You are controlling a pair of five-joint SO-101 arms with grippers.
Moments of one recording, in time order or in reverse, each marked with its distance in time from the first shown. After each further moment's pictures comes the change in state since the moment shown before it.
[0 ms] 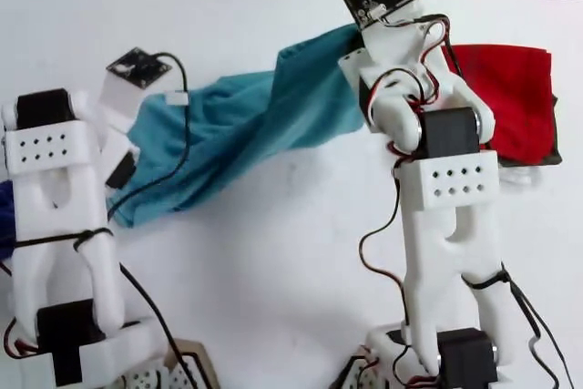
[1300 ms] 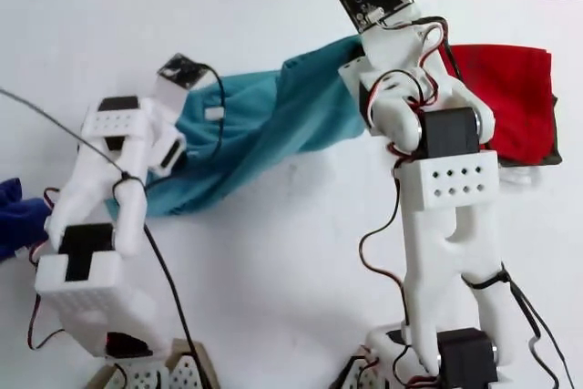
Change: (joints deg) left arm 7.8 25.7 4.8 -37.0 7.6; right arm 0.0 0.0 0.0 3.8 0.0
